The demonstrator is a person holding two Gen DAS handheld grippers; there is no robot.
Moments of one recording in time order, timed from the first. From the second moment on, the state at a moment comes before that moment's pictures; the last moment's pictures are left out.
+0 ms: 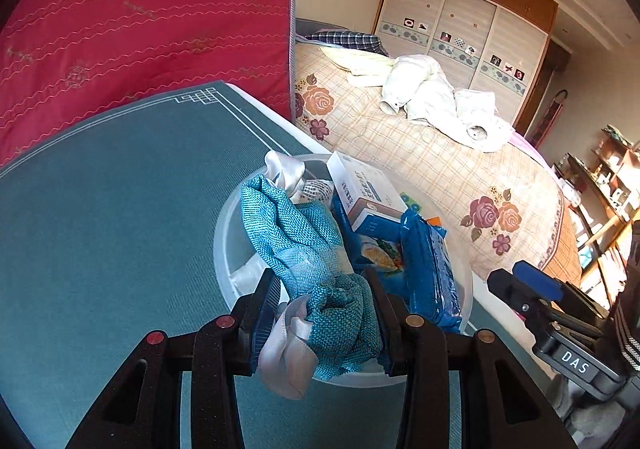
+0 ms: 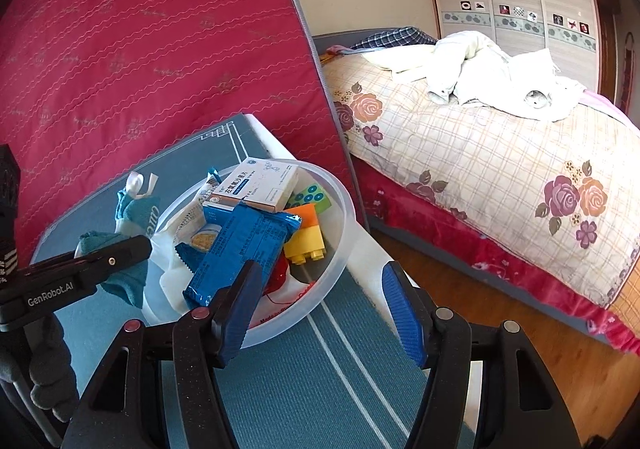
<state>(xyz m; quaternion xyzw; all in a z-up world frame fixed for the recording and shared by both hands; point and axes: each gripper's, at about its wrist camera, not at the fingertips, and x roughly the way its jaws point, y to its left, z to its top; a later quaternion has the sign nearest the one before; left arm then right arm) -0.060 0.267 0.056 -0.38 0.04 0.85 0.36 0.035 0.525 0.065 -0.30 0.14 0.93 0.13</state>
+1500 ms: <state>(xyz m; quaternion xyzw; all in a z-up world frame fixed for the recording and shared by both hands) -0.056 0.222 0.058 -0.34 0.03 0.90 0.29 0.032 0.515 0.057 -0.31 0.14 0.93 0.11</state>
